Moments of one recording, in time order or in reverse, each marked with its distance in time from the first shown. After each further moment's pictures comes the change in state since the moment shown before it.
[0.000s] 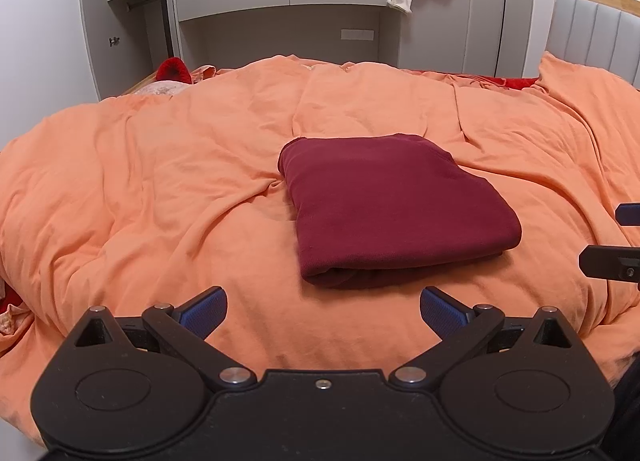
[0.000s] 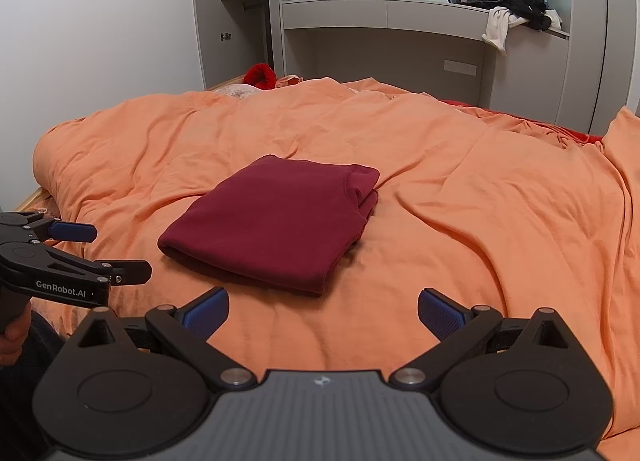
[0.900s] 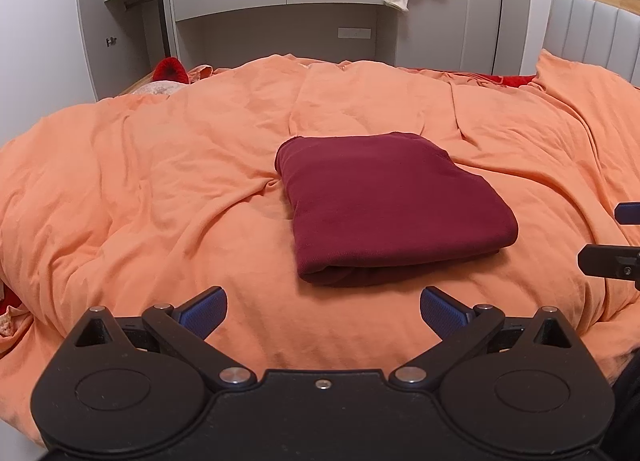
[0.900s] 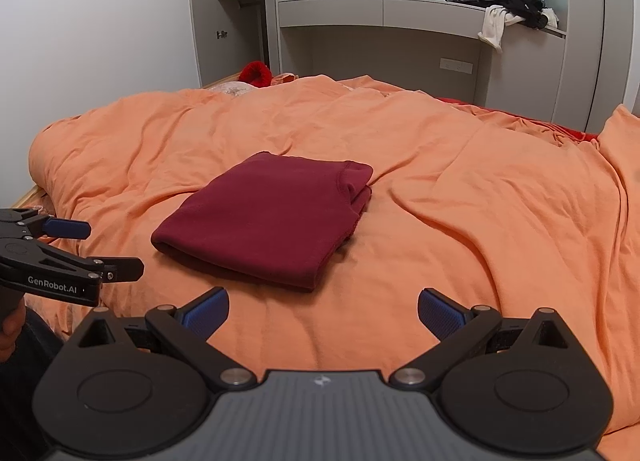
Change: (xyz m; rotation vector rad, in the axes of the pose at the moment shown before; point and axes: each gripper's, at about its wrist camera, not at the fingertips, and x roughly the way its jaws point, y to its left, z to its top) left arm 0.000 -0.003 0.000 0.003 0.005 -0.006; right arm 0.001 -0.004 -0.002 0.000 0.006 -0.012
